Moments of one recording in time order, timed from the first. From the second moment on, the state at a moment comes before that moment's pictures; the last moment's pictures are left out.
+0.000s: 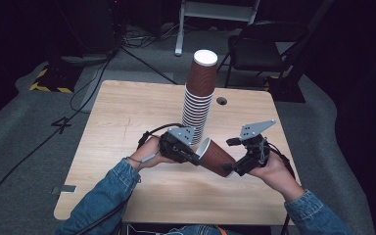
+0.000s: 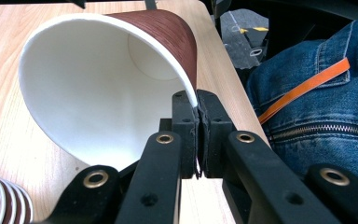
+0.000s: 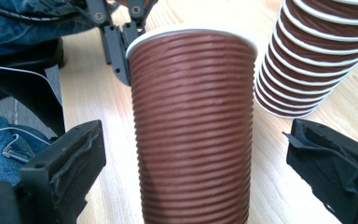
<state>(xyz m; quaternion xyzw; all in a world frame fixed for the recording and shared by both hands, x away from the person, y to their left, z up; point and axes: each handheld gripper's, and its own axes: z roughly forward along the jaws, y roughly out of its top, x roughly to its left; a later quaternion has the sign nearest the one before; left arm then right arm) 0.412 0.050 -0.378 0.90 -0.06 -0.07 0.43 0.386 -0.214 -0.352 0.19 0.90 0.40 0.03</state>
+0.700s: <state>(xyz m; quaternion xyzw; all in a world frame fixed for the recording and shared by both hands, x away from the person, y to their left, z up) 0.406 0.042 -0.380 0.91 -0.09 -0.07 0.41 0.421 -0.165 -0.347 0.15 0.95 0.26 -0.08</state>
